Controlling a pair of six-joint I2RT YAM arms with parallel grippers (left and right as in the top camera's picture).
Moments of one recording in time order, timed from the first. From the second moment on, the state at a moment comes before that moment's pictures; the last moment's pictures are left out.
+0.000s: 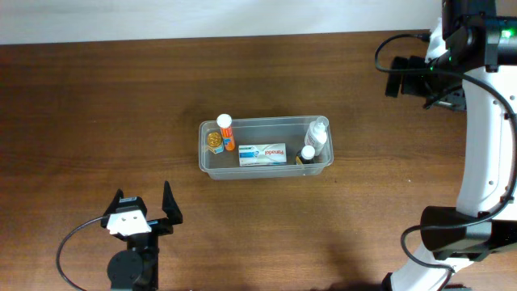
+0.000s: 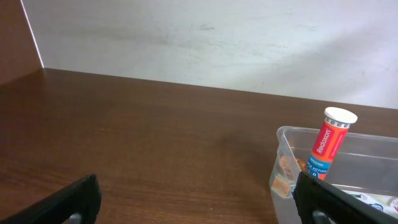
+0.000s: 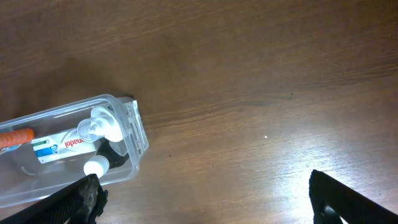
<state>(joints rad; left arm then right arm) -0.06 0.01 0.04 -0.12 -0.17 -0.11 -0.08 1.89 2.31 -1.69 -0.02 0.18</state>
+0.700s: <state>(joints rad) -0.06 0.01 0.04 -0.12 -0.17 -0.11 -0.01 1.77 2.29 -1.69 -0.02 0.18</state>
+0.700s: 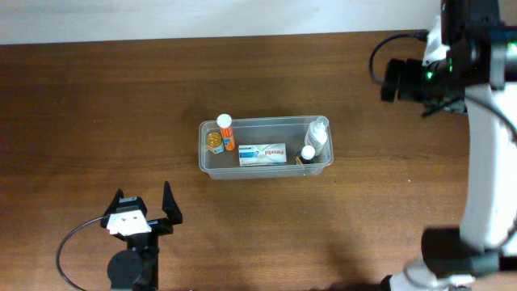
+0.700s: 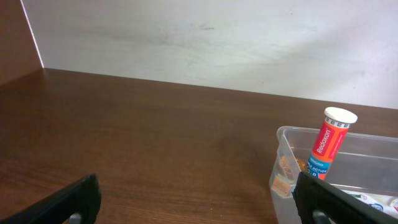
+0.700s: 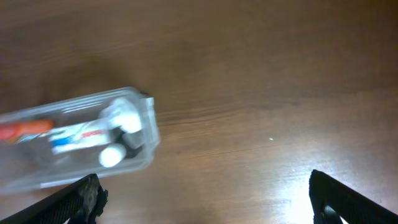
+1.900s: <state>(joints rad) -0.06 0.01 0.04 -0.12 -0.17 -0.11 0.04 0.16 0.41 -0.08 -0.18 0.04</state>
